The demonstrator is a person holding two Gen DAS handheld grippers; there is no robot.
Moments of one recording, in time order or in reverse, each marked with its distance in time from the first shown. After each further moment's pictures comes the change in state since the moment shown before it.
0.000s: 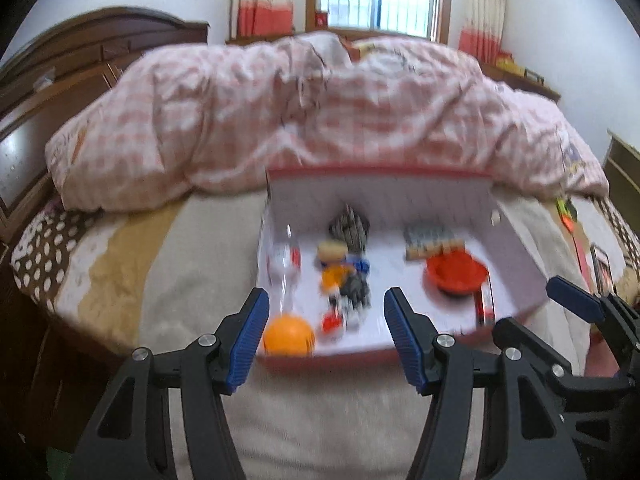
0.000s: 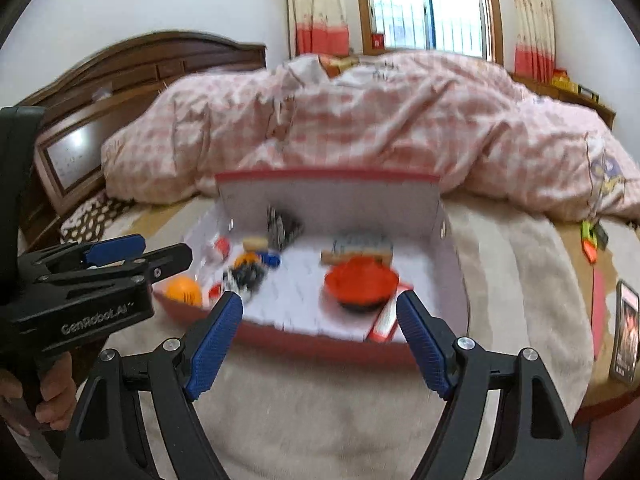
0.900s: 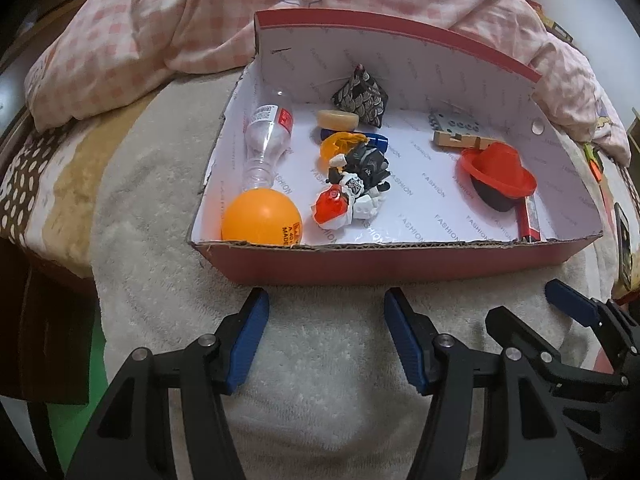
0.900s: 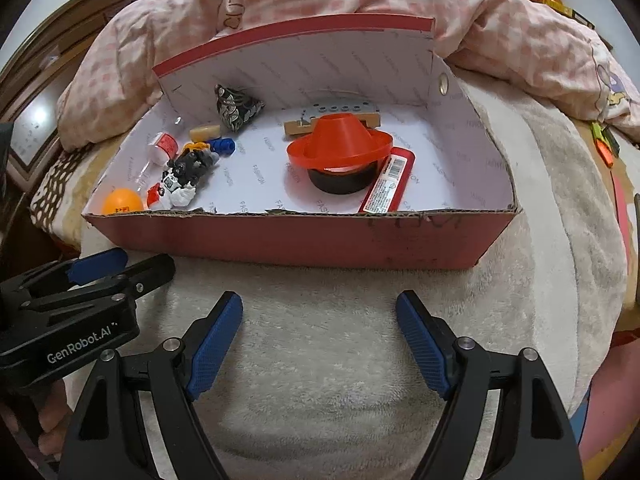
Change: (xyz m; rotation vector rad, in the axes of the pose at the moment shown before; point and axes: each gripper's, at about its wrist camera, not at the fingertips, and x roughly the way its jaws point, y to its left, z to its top) left arm 0.067 -0.004 -0.043 -0.053 0.299 0.005; right arm 0.058 -0.016 -0.041 0.106 0.313 -0.052
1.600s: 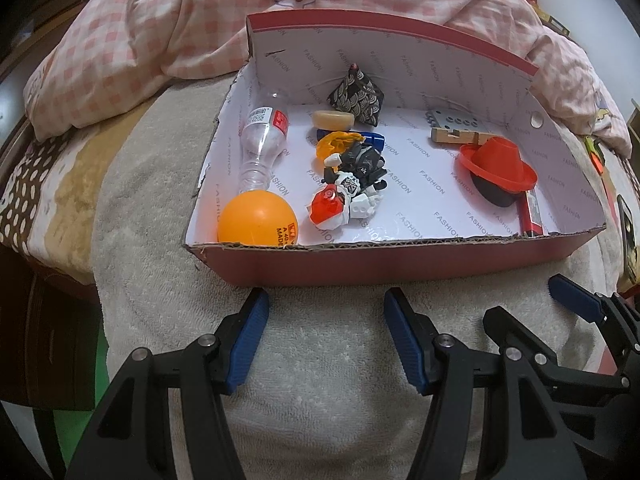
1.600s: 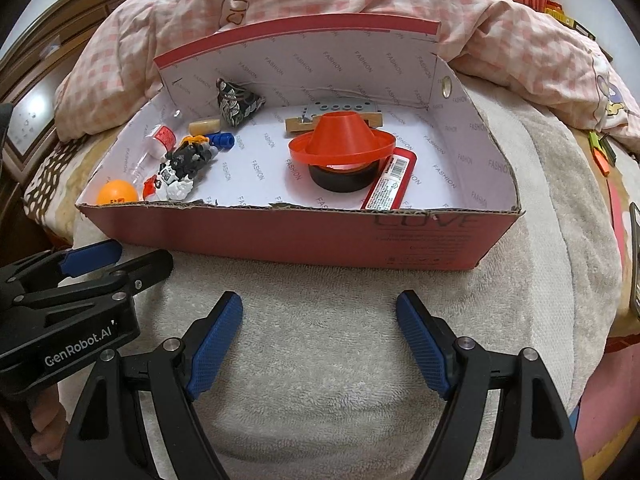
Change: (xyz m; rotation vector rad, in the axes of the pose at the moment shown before) left arm 0.001 -0.003 0.002 0.022 -0.008 0.013; right arm 0.002 0.004 -0.001 -0.025 -0.005 -0.027
